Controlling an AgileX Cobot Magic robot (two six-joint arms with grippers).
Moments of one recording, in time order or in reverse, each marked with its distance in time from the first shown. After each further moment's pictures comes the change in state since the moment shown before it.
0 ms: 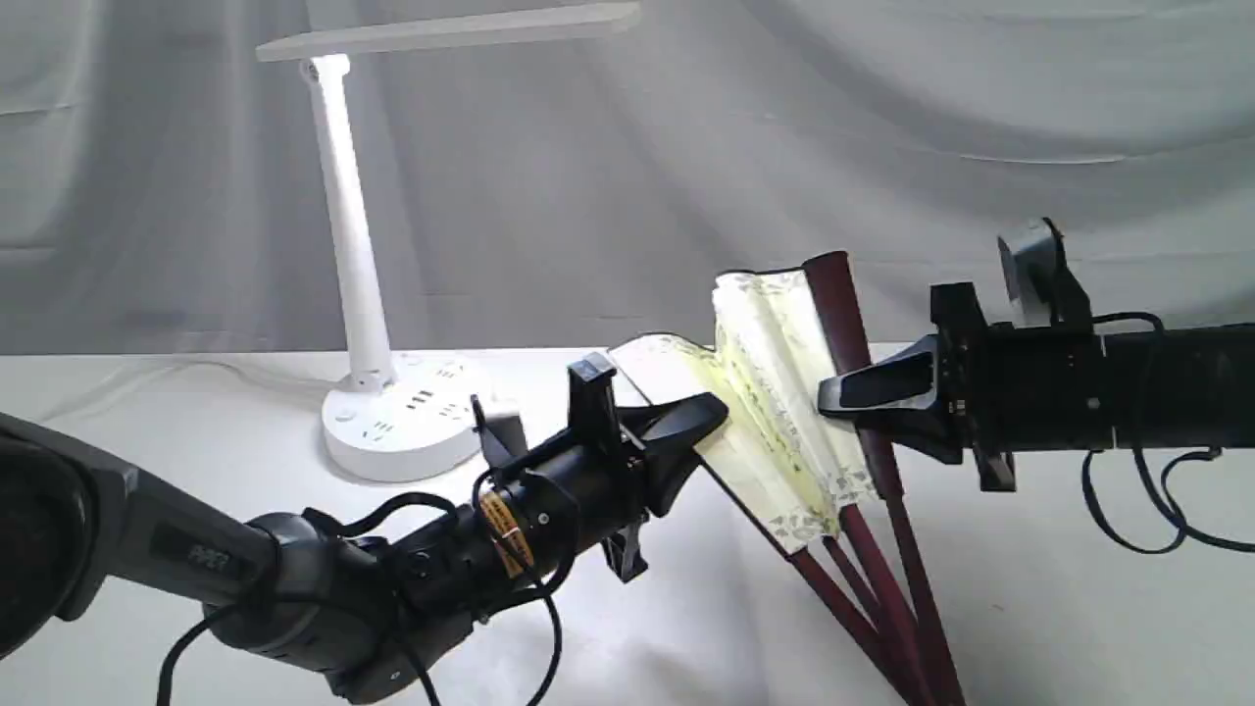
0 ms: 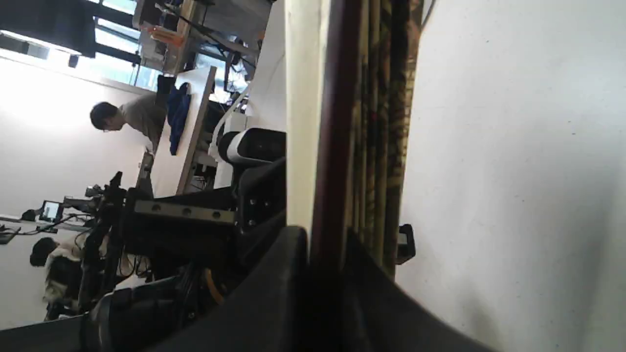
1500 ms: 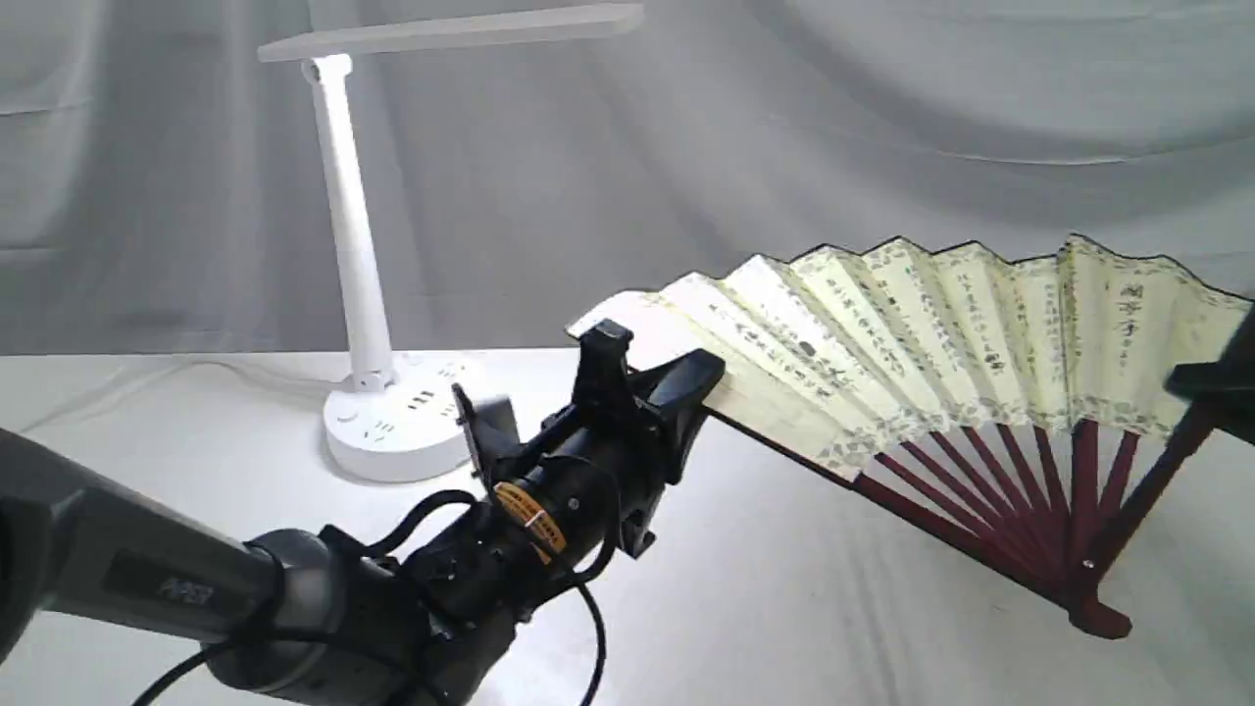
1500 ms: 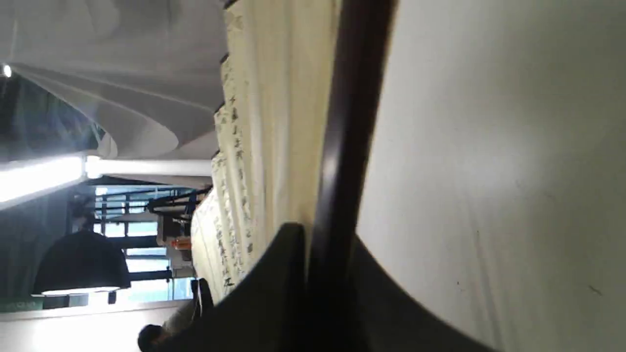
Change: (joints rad) left arm -0.125 -0.135 0.108 -0.383 0.065 0.208; right arm -0.488 -0.005 0.037 -0.072 0.089 0.217
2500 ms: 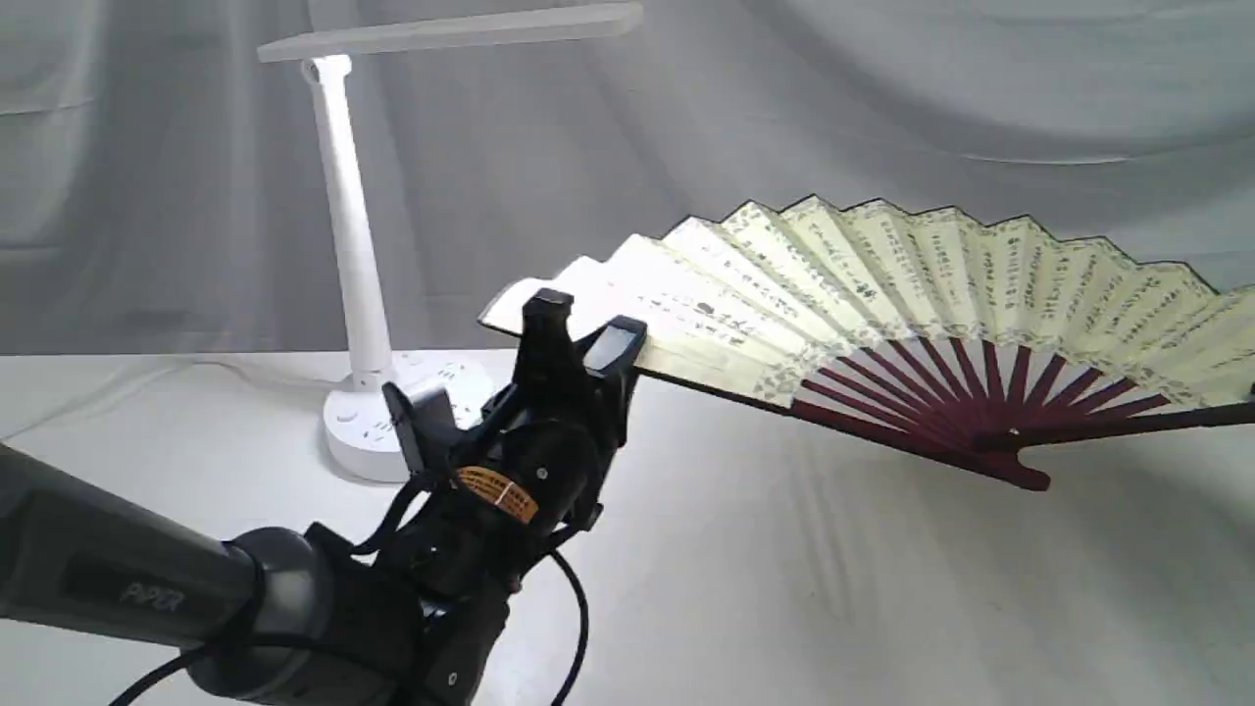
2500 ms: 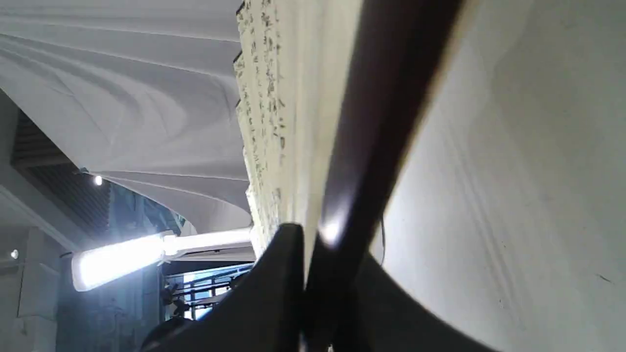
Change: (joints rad) left arm -0.019 -0.058 0.040 -0.317 0.028 0.145; right arm -0.120 -0.001 0.103 0.112 0.041 0.033
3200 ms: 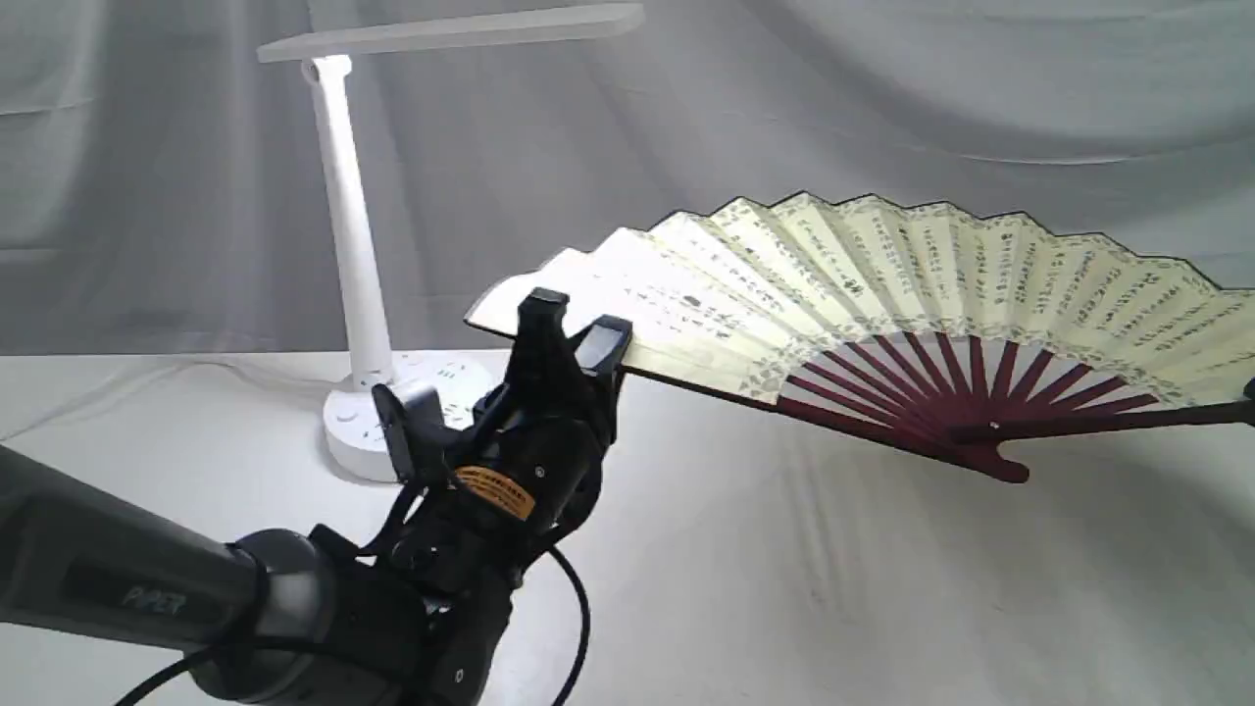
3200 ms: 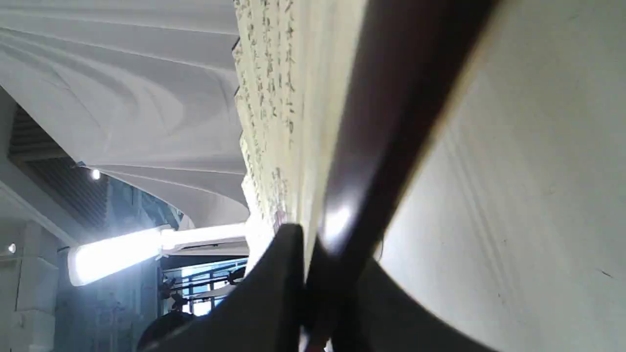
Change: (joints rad) left arm -0.009 -0.004 0.000 -0.081 0.010 0.070; right arm 0.005 0.000 0.000 -0.002 0.000 0.000
